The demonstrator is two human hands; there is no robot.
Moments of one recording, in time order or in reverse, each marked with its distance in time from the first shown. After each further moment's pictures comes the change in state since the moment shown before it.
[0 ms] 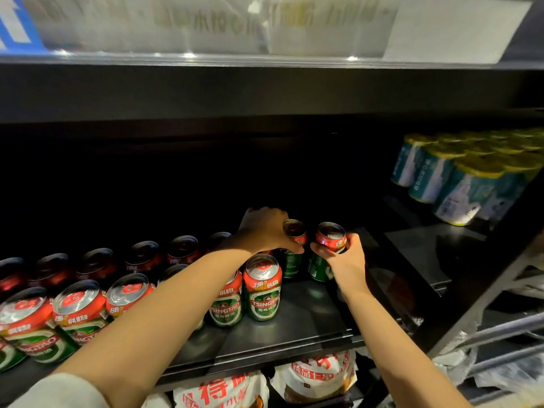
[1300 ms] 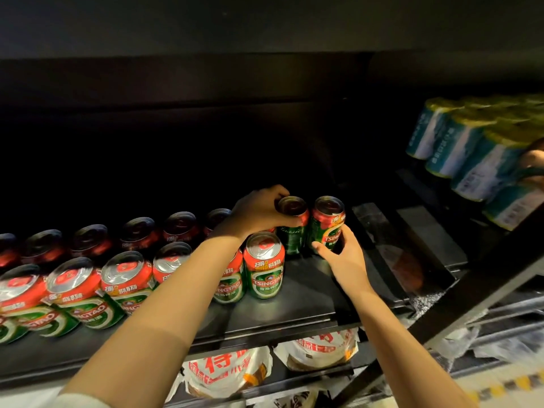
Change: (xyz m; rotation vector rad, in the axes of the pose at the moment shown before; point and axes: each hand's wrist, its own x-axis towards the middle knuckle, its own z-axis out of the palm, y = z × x) left_hand -0.005 -0.018 0.013 -0.400 -0.053 -0.128; right_hand -0.005 0.050 -0.010 -0.286 -0.159 -0.072
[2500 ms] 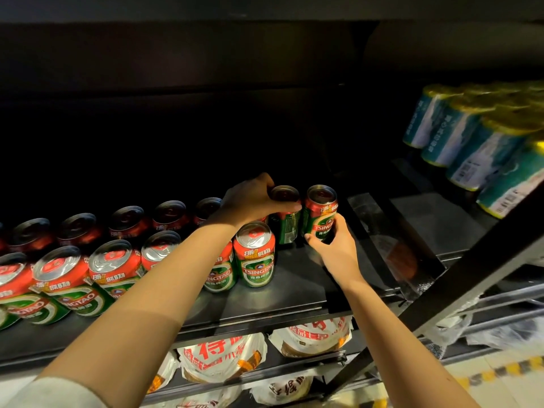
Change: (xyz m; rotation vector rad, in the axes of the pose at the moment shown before) left_hand 0.000 0.004 0.005 0.204 0.087 -0.059; right_hand -0.002 -0.005 -0.002 0.002 -0.018 0.007
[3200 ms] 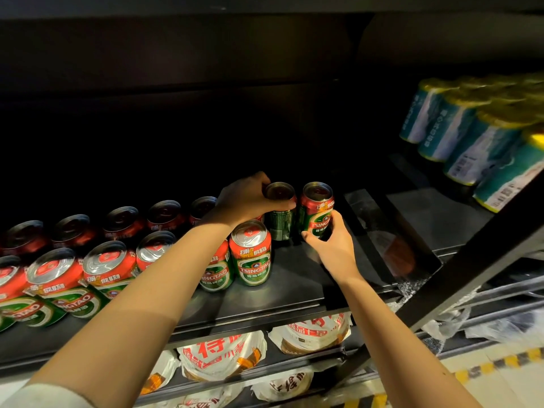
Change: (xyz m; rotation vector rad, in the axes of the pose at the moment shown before) left_hand -0.001 0.001 0.000 0.007 0.002 0.011; right_hand 0.002 0.000 0.000 0.007 -0.005 0.015
